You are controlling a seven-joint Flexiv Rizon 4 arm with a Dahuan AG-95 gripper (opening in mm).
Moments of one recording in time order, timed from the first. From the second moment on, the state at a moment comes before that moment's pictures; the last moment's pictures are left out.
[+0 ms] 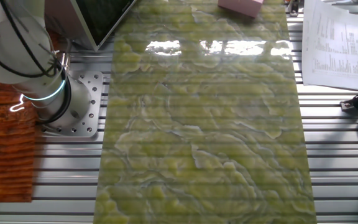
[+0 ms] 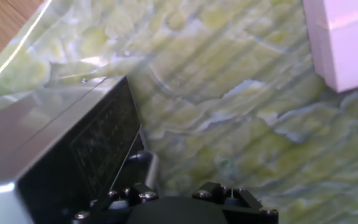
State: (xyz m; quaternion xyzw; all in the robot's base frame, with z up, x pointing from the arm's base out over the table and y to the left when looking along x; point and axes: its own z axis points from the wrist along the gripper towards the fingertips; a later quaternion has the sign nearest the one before) arm 0.321 0.456 0.176 0.38 -0.89 0.01 0.24
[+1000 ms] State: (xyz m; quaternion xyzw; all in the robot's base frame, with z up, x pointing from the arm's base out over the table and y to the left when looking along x) arm 0.324 0.462 0.176 0.37 -0.89 0.03 0.27
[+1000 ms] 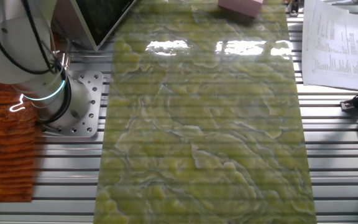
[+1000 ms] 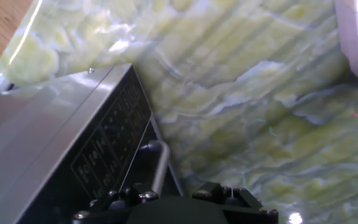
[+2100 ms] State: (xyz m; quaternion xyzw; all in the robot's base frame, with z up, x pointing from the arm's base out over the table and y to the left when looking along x) arm 0.314 0.460 0.163 0.37 -0.89 0.06 0.27
